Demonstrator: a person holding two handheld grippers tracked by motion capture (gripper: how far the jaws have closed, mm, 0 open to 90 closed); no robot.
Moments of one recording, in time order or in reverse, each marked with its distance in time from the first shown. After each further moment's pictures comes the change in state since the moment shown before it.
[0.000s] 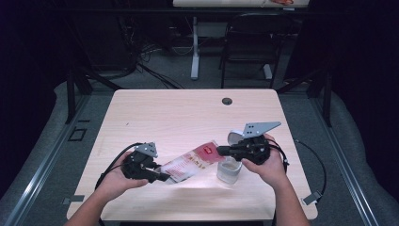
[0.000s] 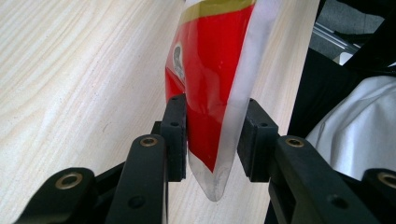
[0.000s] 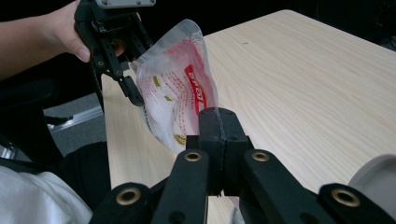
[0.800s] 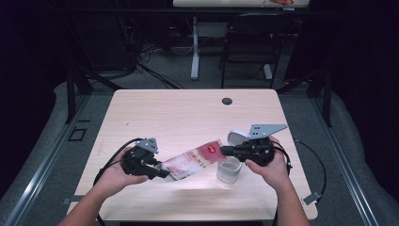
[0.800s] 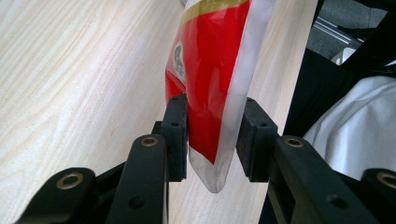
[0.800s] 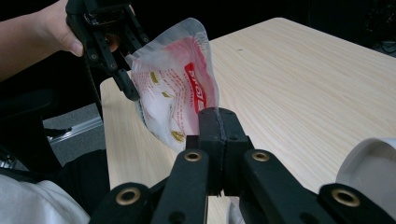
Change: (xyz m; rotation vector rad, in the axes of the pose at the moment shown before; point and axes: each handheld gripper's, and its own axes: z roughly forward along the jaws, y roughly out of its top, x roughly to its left) left arm -0.004 0.015 -0.013 0.019 0.009 0.012; right arm -0.001 -0.008 -0.008 -0.040 -0.017 0.022
